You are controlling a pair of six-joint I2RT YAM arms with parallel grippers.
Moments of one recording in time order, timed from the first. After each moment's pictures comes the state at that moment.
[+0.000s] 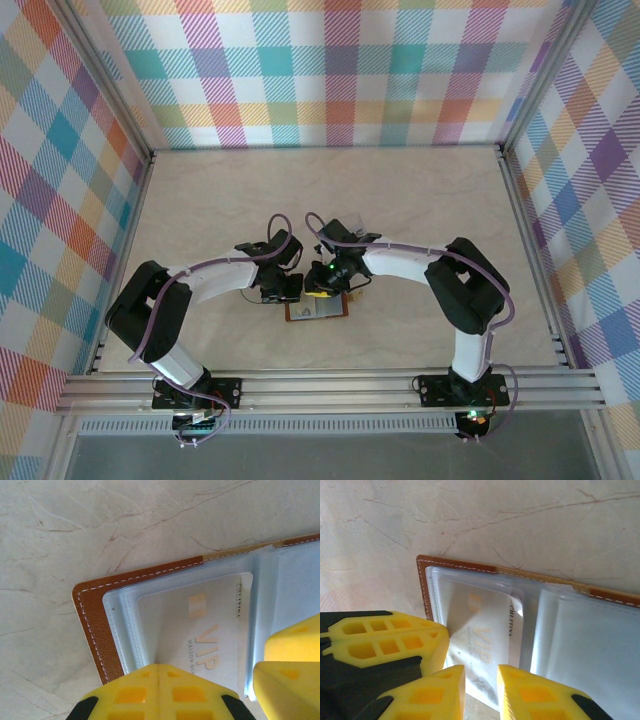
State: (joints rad) left arm -0.65 1.61 0.90 -0.60 0.18 -0.62; right arm 0.81 1.86 1.16 -0.42 -0.47 0.81
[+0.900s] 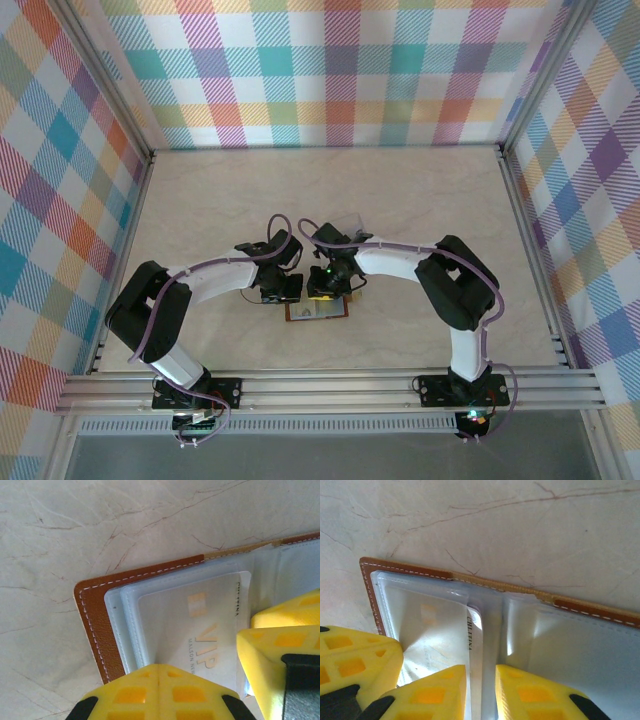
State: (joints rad) left arm -0.65 1.61 0.90 -0.61 0.18 -0.62; right arm 0.82 1.92 1.21 -0.53 -0.37 0.75
